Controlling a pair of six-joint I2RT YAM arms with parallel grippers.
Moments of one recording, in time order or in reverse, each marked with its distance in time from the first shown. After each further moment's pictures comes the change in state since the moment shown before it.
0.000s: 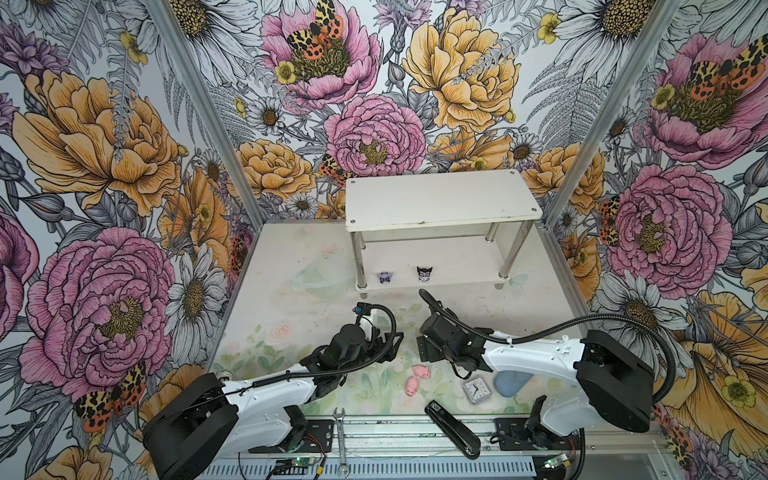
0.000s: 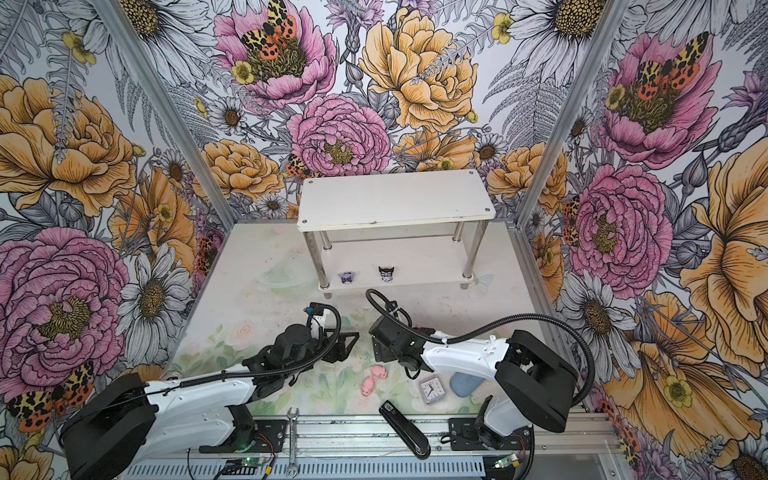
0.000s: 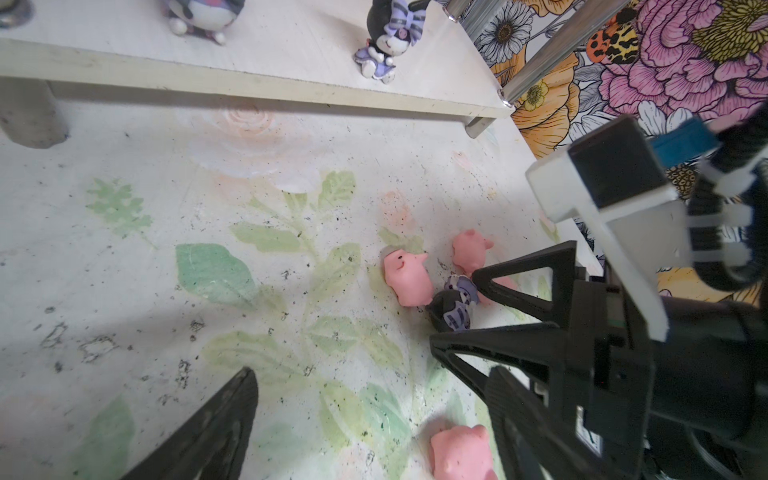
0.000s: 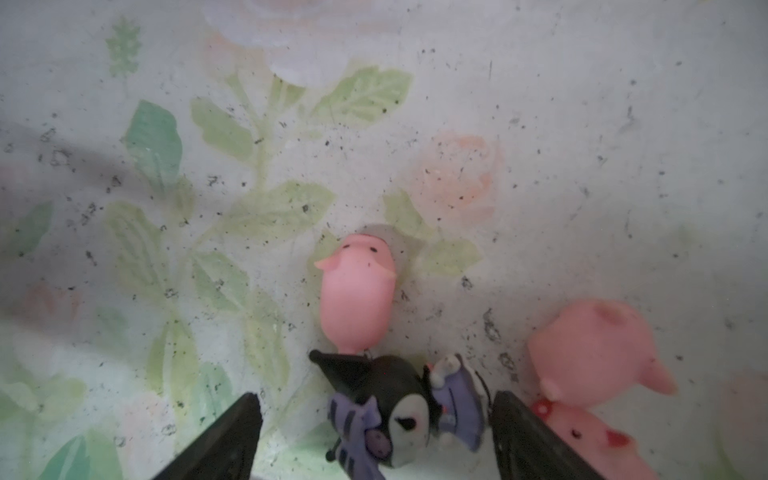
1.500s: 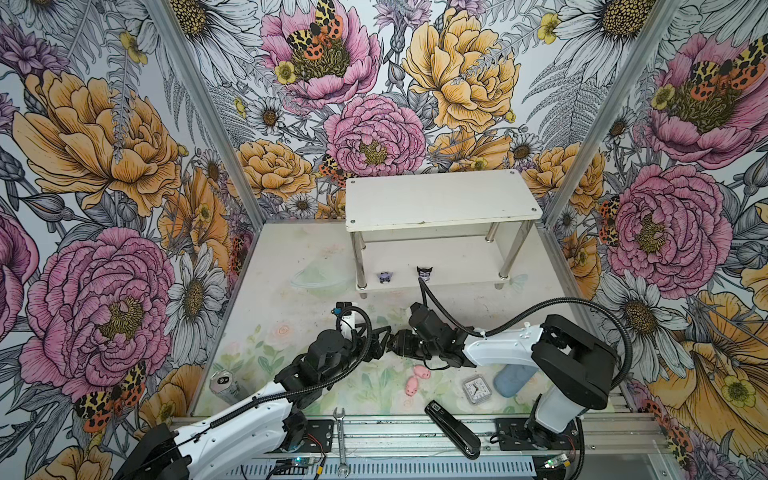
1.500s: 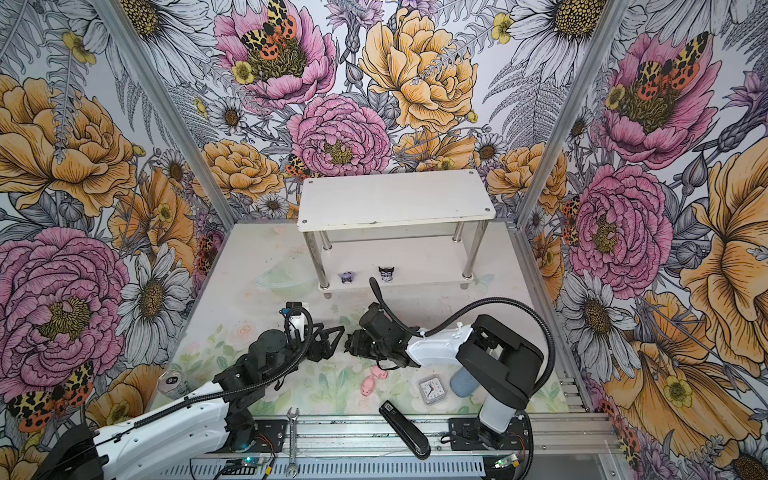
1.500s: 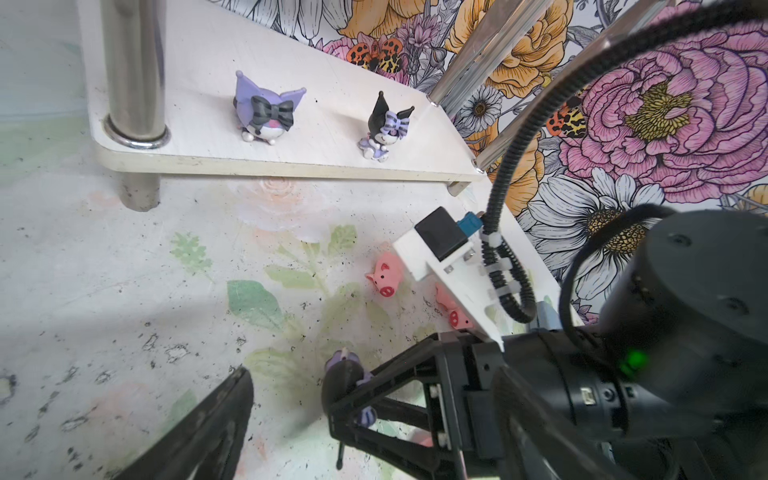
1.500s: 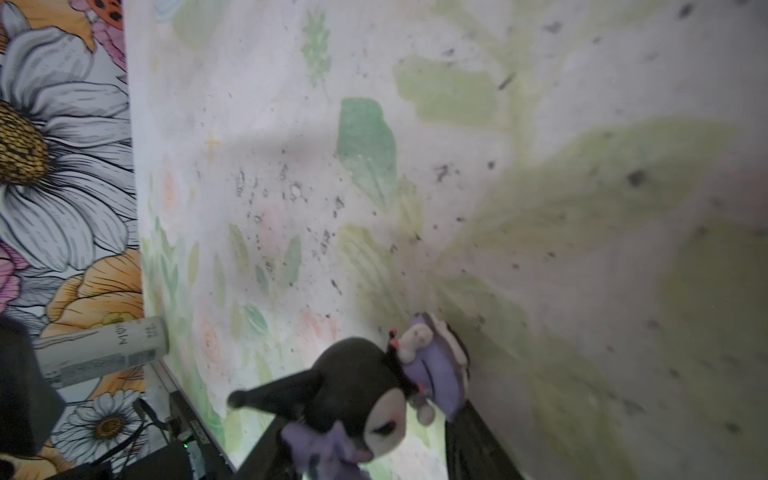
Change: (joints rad) left arm 0.055 -0.356 -0.050 -0.168 -0.042 0.005; right arm -0.029 0.218 0.014 0.540 -0.480 0.416
